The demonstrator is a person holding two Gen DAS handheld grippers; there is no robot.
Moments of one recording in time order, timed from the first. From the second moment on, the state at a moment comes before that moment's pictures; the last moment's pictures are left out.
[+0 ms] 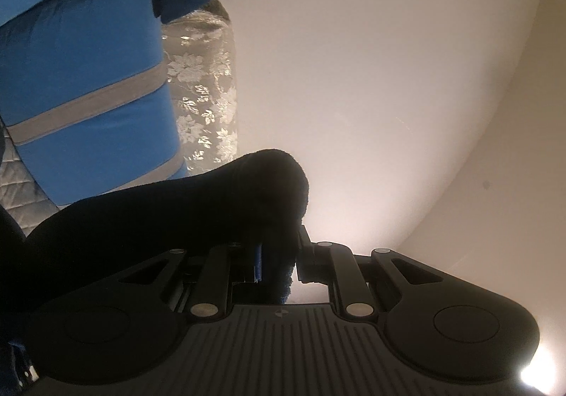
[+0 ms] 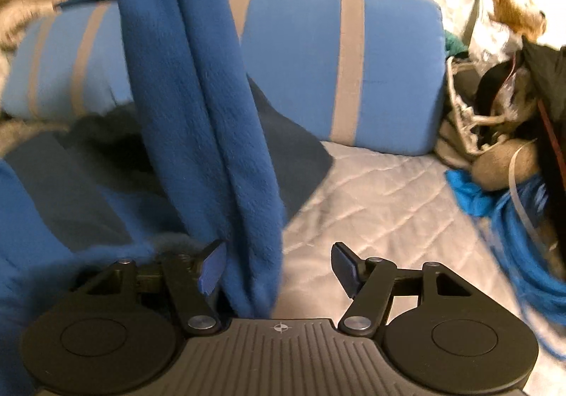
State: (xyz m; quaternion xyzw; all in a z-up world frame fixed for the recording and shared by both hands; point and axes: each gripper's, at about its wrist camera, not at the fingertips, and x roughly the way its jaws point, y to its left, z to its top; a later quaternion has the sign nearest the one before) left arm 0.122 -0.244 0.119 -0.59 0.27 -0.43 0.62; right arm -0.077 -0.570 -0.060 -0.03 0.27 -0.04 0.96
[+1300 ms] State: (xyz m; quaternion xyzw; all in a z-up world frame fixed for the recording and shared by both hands) left arm 0.137 -0.119 0.088 -0.48 0.28 -0.41 0.73; right arm -0.091 -0.595 -0.060 0.11 0.27 -0.05 0.95
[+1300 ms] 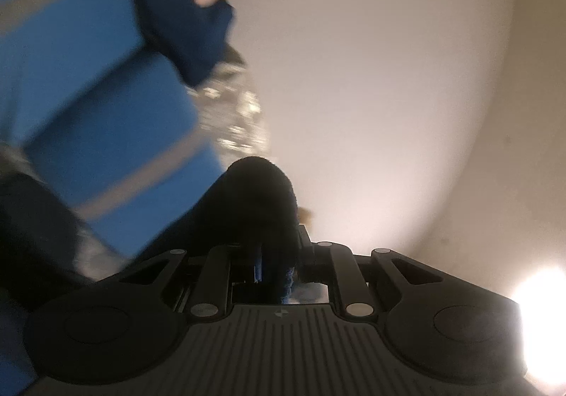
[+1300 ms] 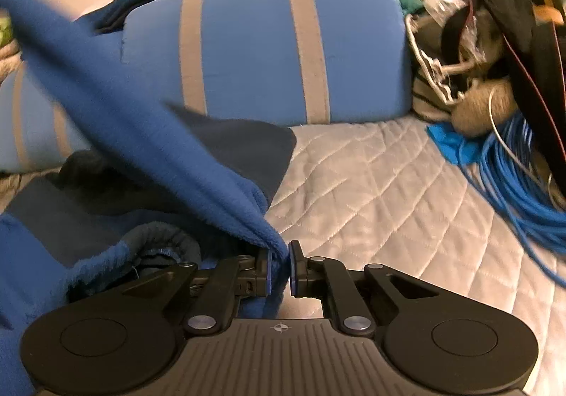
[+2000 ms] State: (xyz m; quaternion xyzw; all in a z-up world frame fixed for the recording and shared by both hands) left arm 0.099 -0.023 -0.093 -0.22 0.52 -0.27 0.78; right arm -0.086 -0.607 -0.071 0.16 0.32 -0.06 0.93
